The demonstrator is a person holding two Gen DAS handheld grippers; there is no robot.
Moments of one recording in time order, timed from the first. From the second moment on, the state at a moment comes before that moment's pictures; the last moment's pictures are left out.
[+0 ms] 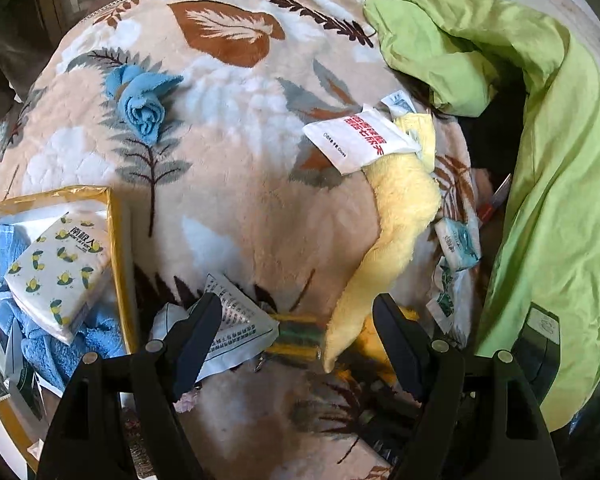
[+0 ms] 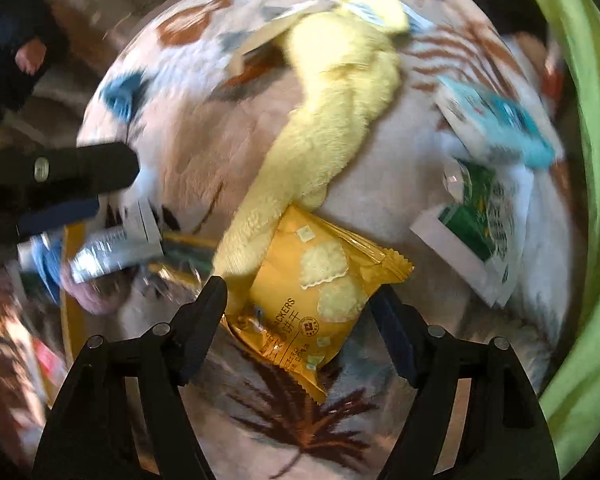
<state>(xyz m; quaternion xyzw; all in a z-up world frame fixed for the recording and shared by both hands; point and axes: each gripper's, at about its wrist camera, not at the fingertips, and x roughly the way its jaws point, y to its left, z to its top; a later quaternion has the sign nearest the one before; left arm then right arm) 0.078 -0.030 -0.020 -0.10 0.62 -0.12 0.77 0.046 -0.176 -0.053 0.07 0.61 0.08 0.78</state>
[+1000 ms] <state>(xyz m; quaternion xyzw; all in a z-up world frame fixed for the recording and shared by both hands) 0.157 -0.163 -0.071 -0.08 0.62 -0.12 0.77 0.019 -0.261 -0.051 0.13 0.62 0.11 0.77</state>
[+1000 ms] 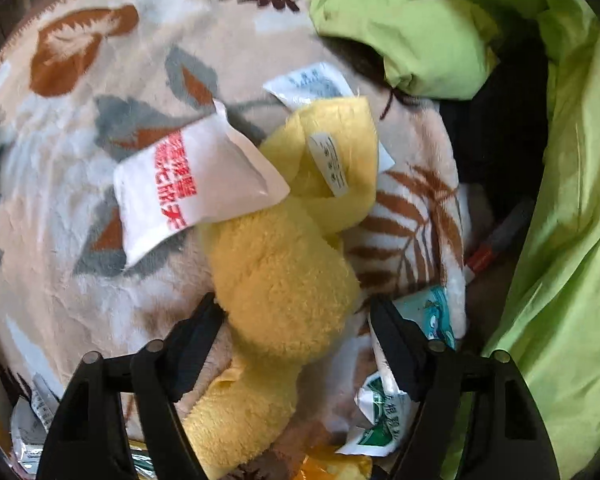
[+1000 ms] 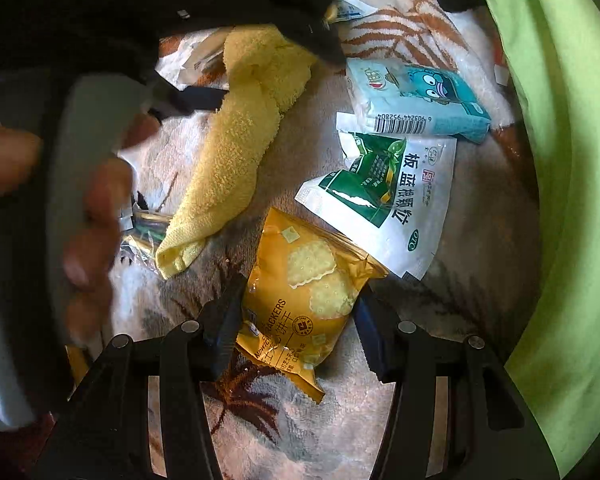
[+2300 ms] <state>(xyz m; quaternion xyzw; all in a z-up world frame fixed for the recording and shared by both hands) -0.003 0.064 0.074 -0.19 0.54 -0.13 0.81 0.000 -0.212 0.034 0.15 0.56 0.21 0.79</state>
